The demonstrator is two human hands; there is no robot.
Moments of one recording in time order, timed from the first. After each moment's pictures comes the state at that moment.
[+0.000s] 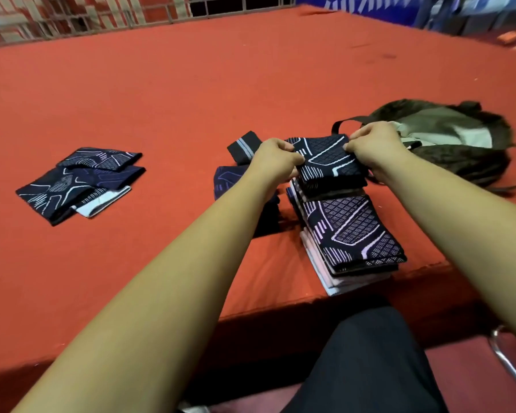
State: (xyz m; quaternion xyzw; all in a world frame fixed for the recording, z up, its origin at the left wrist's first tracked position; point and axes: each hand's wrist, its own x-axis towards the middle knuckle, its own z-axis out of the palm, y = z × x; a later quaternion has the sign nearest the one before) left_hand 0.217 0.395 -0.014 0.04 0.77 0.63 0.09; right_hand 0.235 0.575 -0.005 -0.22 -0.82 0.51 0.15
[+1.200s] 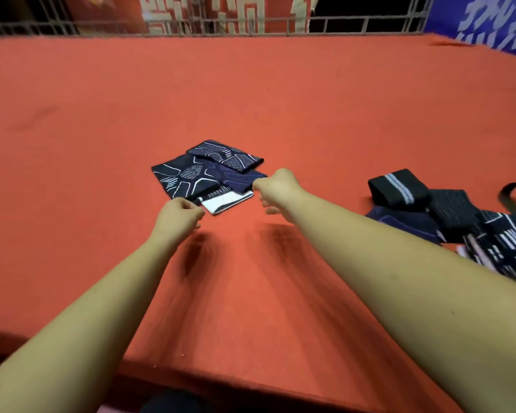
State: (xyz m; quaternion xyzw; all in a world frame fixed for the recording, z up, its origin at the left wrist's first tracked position) left_hand 0.203 -0.017 -0.078 -0.24 0.83 0.50 -0.08; right_hand 0.132 0.167 -0.035 -0.01 -0.83 0.54 -0.12
